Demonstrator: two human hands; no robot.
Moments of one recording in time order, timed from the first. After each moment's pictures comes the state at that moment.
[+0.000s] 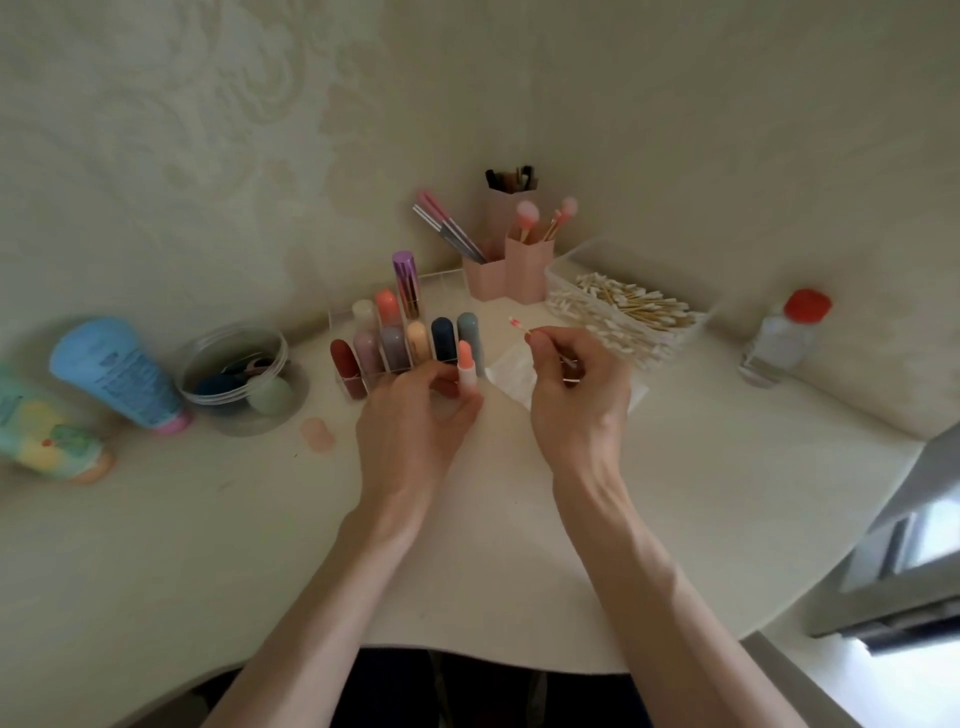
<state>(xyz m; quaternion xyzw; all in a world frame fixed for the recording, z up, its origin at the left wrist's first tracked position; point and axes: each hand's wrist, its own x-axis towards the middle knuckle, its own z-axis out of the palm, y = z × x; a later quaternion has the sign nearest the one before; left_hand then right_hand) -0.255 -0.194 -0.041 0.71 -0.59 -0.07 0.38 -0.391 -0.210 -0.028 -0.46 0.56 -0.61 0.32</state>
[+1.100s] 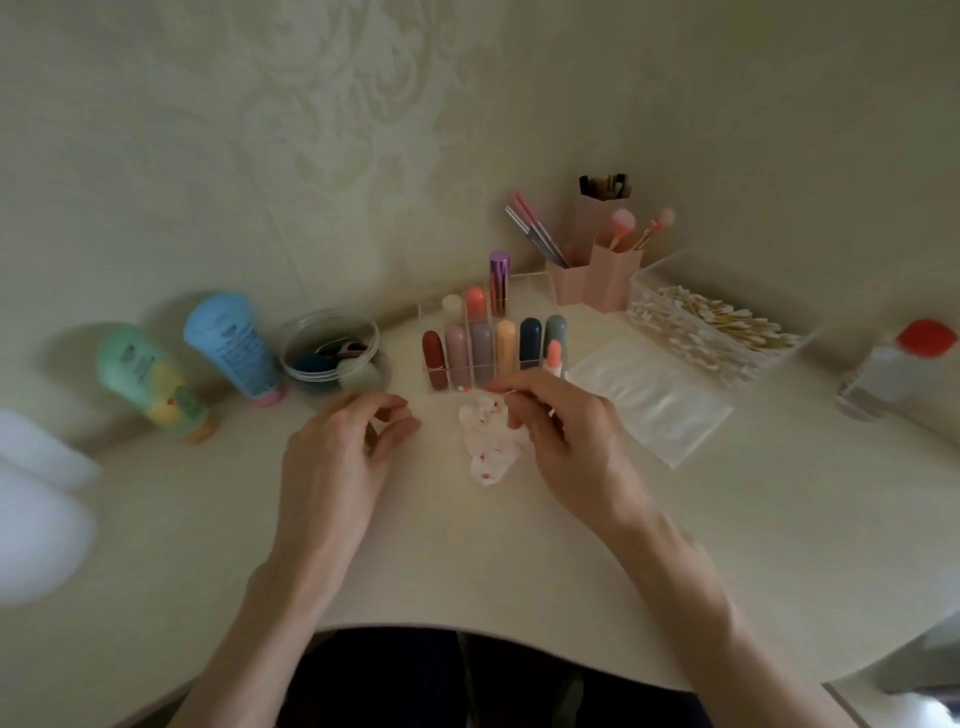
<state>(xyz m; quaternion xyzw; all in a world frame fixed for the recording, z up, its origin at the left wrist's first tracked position) -0.140 -0.127 -0.039 0.72 -0.61 0.03 0.34 -0.358 -0.190 -0.043 -0.77 0.38 -0.44 0.26</state>
